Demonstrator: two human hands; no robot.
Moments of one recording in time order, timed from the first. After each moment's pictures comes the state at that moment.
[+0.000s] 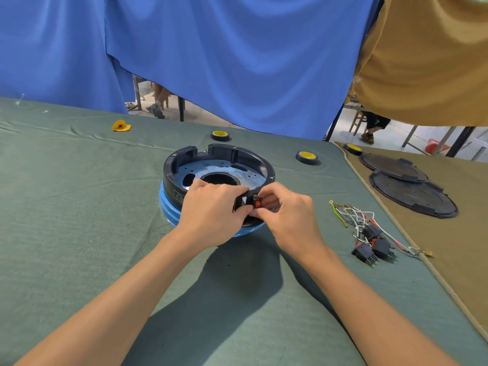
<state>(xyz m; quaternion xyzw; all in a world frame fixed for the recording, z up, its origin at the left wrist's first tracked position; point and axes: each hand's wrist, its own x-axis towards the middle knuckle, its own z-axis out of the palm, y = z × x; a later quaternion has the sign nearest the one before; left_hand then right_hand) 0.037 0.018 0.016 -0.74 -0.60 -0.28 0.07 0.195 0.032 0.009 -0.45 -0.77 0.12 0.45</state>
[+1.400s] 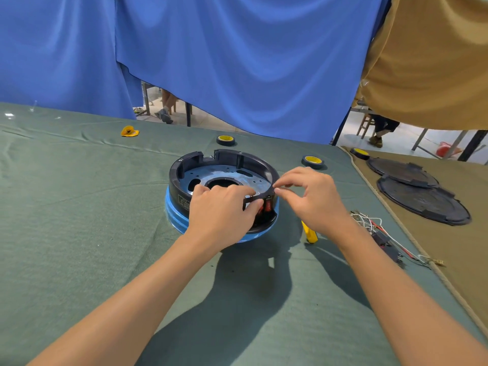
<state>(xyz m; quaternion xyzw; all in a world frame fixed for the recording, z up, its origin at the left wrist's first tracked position) 0.047 0.020 0.021 -0.70 -0.64 -0.31 0.07 0.226 0.065 0.043 -0.40 -0.83 0.03 0.39</state>
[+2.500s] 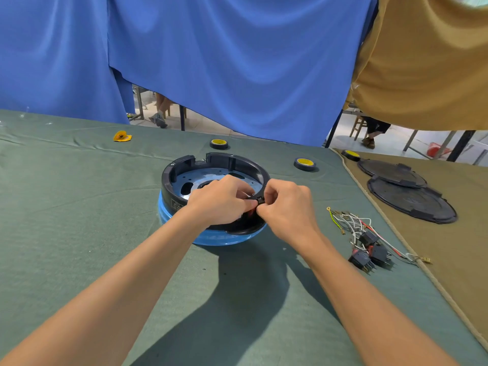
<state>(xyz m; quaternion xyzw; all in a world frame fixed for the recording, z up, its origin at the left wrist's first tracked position) 0.040 0.055 0.043 -0.74 -0.62 -0.21 -0.16 0.194 0.051 0.034 -0.55 -0.74 0.07 0.37</state>
